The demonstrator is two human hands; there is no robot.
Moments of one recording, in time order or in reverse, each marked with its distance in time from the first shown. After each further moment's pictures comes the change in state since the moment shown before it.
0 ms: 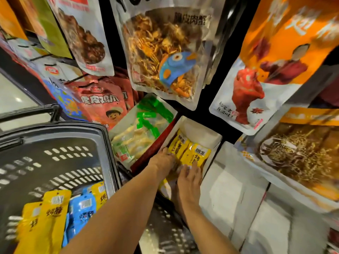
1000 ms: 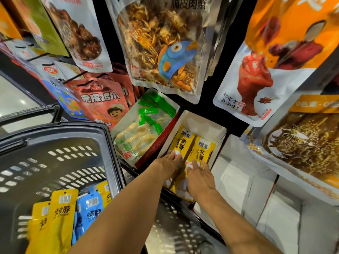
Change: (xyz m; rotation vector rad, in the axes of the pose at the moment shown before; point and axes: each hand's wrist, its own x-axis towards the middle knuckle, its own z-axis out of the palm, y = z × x) left_hand 0.011 -0.019 0.031 0.159 -0.233 0.053; right_hand 0.030 0.013 -0.024 -0.730 -0.251 -0.344
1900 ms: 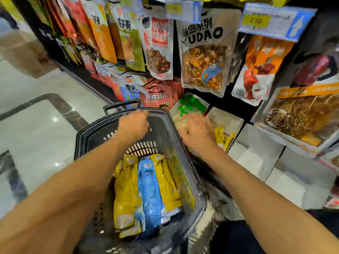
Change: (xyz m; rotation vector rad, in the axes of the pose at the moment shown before) left_hand -0.343 -0.082 -0.085 0.027 0.687 -0.493; right_hand -0.154 -0.112 -0.171 0.438 0.627 -0.238
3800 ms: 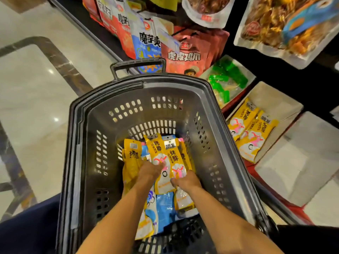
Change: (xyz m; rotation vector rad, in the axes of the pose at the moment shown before) left_hand -0.081 -0.024 0.273 -0.939 -0.621 -0.982; right_hand -0.098 -0.035 0.251 0.437 -0.807 0.937
